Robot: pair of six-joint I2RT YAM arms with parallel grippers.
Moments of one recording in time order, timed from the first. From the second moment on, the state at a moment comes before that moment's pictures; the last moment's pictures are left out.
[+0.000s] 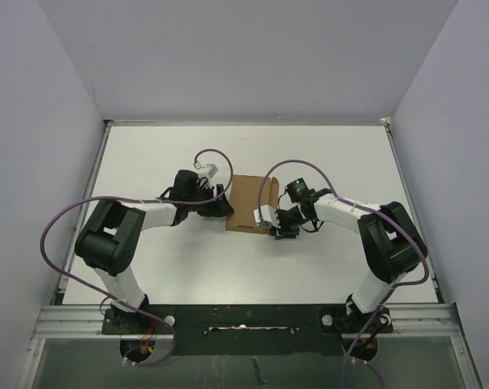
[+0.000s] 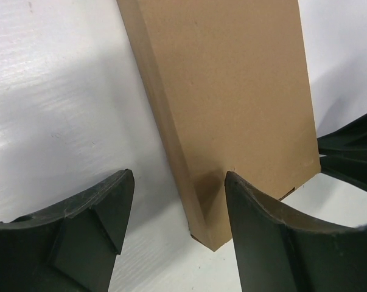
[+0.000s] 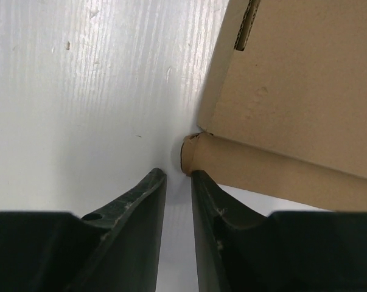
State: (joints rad) left arm -0.41 1.75 0.82 0.24 0.41 -0.41; right arm 0.48 1.68 0.93 -0.49 -0.58 -1.20
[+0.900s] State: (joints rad) left arm -0.44 1.78 0.84 0.22 0.42 -0.41; right arm 0.49 1.70 0.99 -0.51 -0.55 -1.06
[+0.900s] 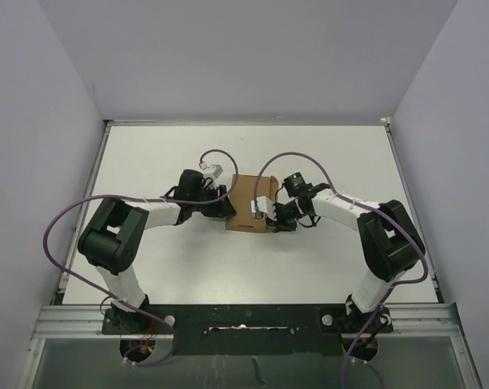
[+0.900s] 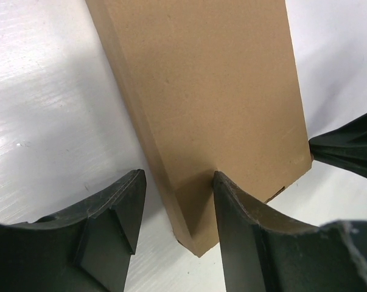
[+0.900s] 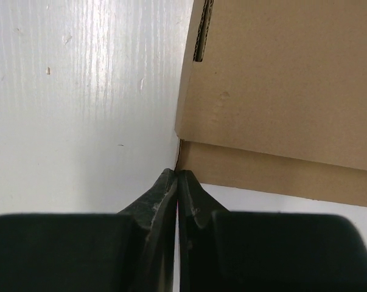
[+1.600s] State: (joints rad) left arm -0.48 1.78 0.85 0.20 0.38 -0.41; right arm 0.53 1.72 1.05 -0.58 -0.52 -0.97
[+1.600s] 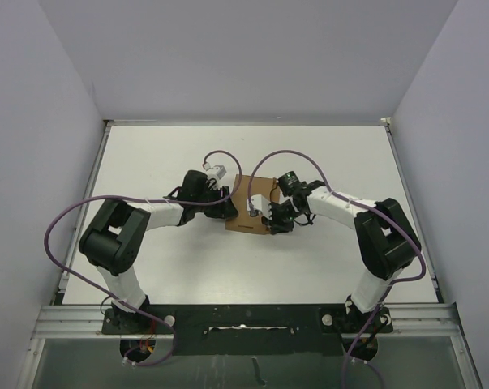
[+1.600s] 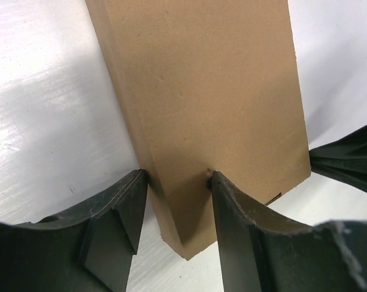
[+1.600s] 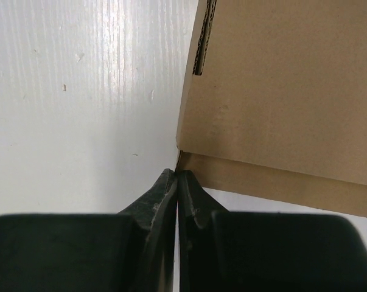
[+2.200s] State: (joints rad) left arm -0.46 1.78 0.89 0.14 0.40 -0.40; right arm 0.41 1.67 1.07 -0.59 -0.70 -0.94
